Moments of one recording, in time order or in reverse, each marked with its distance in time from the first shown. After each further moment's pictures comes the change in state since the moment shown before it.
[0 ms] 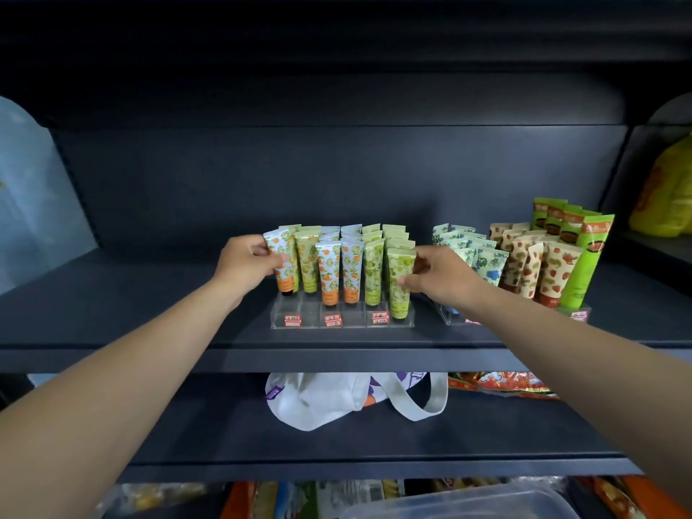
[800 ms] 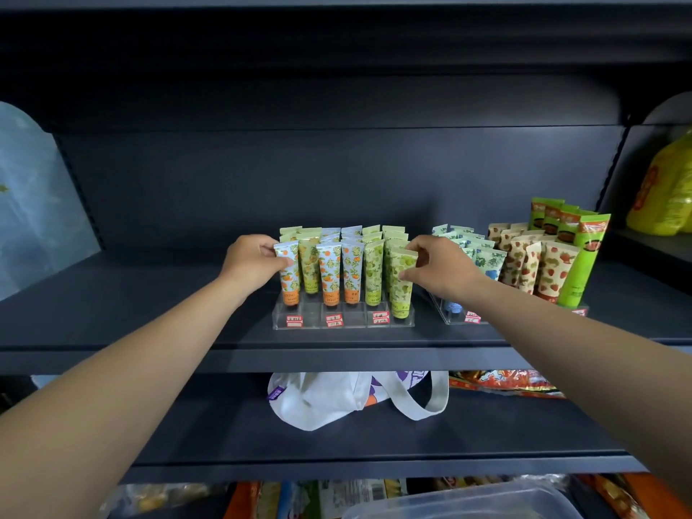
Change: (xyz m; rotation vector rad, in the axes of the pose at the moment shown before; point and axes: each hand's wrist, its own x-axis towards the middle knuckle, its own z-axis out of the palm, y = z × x) left_hand -0.004 0.014 0.001 0.245 -0.008 -0.010; right_hand -0.001 -0.013 -0.007 -0.152 0.072 -0.048
